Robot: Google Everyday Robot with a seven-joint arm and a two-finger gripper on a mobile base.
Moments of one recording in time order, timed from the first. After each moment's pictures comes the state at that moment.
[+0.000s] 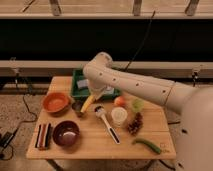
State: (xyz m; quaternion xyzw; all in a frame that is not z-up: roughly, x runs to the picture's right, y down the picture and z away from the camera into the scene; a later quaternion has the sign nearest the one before) arm -0.059 0.027 0.798 -0.19 -0.14 -0.34 0.91
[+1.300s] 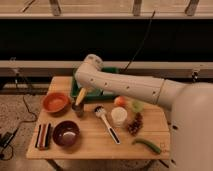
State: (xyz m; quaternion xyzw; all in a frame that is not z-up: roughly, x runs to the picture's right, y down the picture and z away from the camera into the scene) arm -0.098 -0.006 0.810 -0.07 -0.14 -0.41 0.90
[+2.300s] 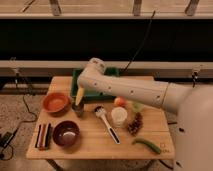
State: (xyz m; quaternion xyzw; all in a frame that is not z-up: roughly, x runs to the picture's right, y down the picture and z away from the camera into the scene) arm -0.118 -0.015 0.814 0.01 -0.17 -0.49 0.86
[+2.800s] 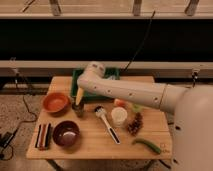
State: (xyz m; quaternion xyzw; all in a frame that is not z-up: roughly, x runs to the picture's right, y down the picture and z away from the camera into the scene) arm -0.123 -0.013 0.828 0.03 -0.16 -0.50 0.85
